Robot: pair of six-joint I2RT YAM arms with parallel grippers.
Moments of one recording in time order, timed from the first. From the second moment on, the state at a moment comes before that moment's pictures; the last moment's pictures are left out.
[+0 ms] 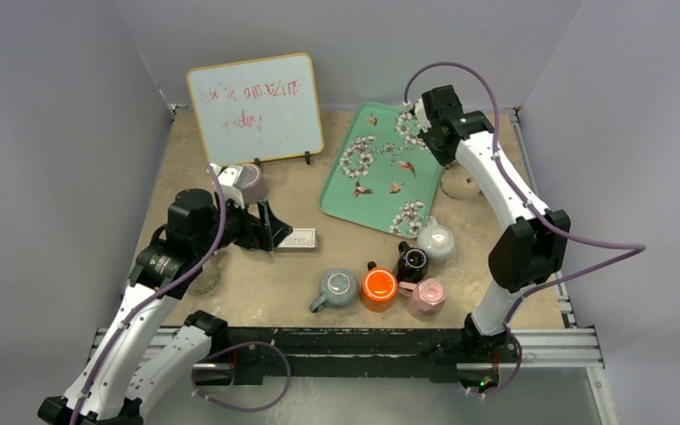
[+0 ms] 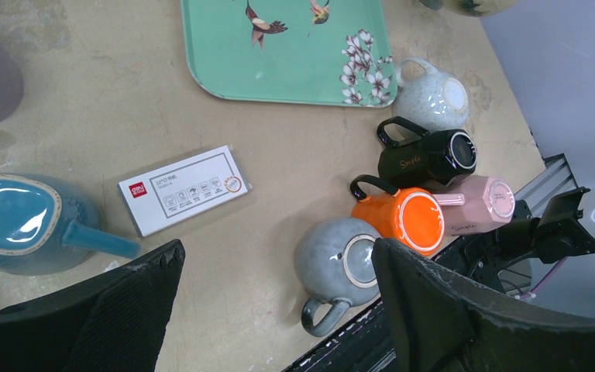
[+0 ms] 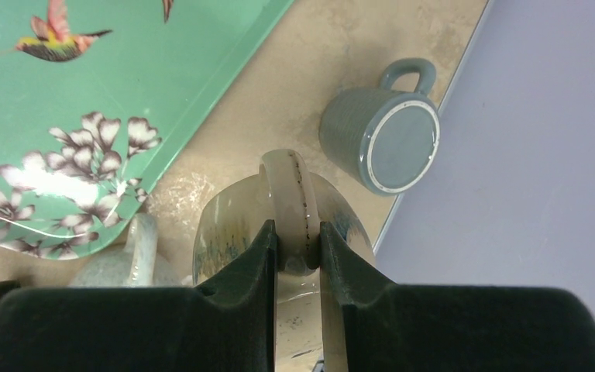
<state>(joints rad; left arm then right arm) -0.38 0.72 0.88 -0.62 0.30 -0.36 0.30 1.76 1.73 -0.99 0.39 -0.35</state>
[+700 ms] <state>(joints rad) -0.38 0.70 0.82 -0.49 0.37 -0.33 0.35 1.60 1.53 -0.74 -0.01 -0.32</state>
